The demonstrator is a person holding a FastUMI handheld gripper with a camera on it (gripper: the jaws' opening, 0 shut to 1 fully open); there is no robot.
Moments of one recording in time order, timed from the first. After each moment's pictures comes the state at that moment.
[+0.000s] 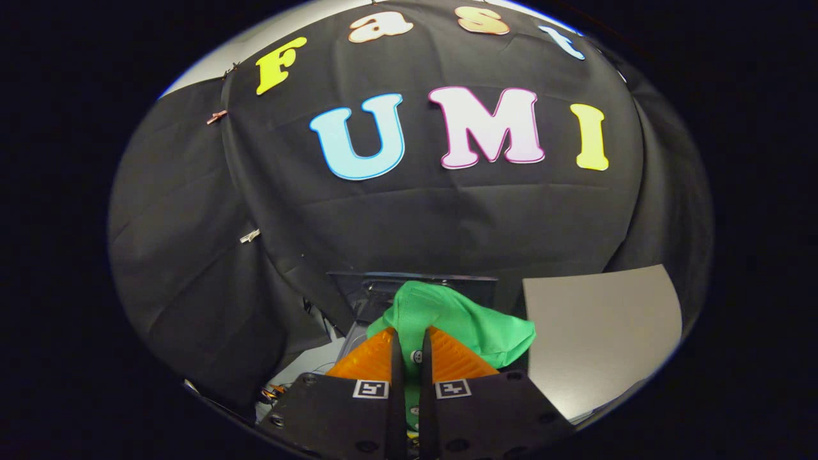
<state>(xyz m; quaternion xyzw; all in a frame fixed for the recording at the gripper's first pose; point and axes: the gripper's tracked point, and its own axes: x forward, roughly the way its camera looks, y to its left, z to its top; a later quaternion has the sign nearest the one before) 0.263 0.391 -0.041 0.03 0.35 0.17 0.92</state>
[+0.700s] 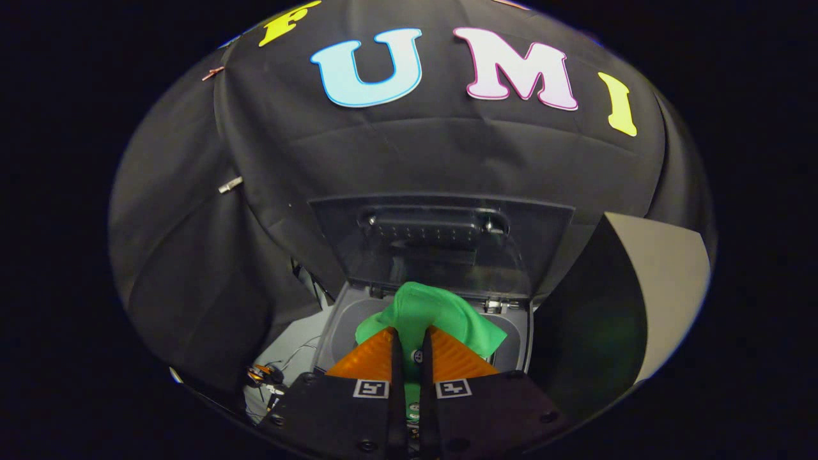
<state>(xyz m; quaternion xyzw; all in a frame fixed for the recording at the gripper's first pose) 0.273 0.437 -0.225 -0.02 0.42 0.15 0.89</state>
